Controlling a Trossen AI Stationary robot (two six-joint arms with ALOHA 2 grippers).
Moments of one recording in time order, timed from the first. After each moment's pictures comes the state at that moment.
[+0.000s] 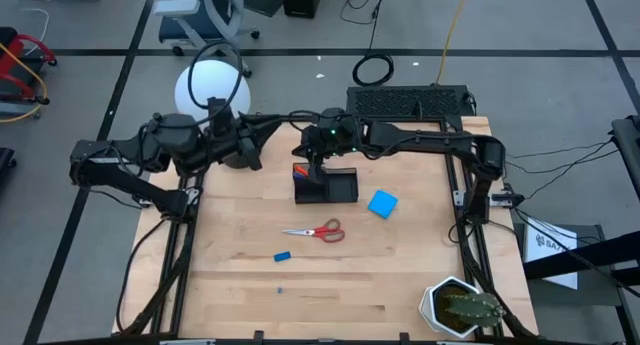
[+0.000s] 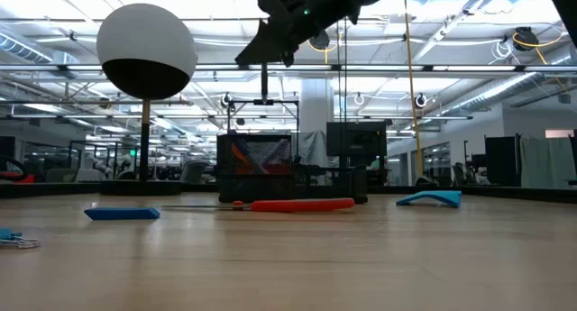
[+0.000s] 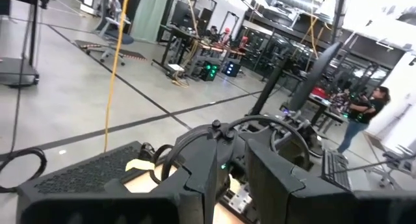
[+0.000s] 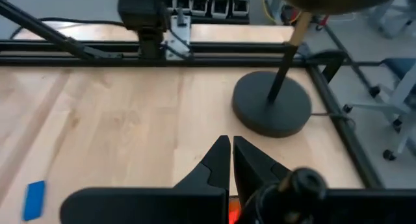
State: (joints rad) left arm -0.09 1.15 1.44 -0.29 -0.59 -0.43; right arm -0.25 1.85 1.56 -0.21 -0.16 -0.14
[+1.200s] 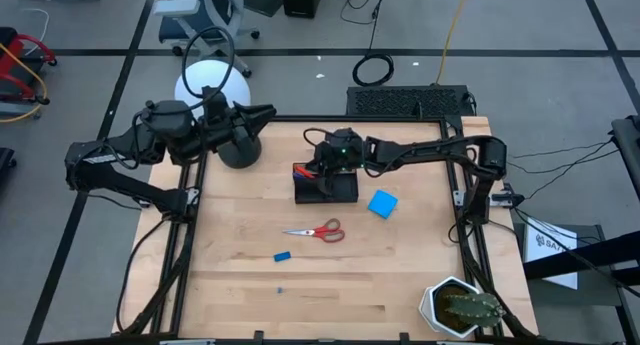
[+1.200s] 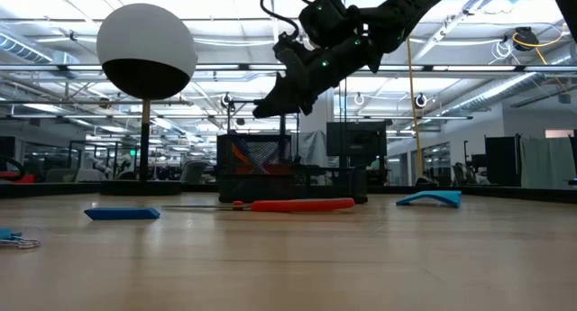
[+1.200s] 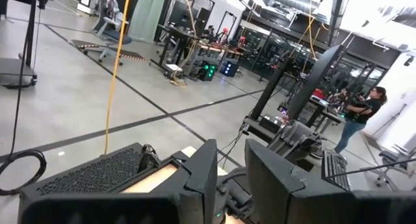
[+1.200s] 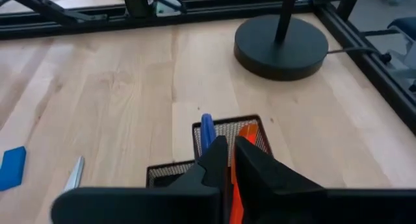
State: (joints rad) left arm 0.01 1.12 1.44 -0.32 -0.47 -0.42; right arm -0.26 1.82 1.17 0.13 -0.16 -0.04
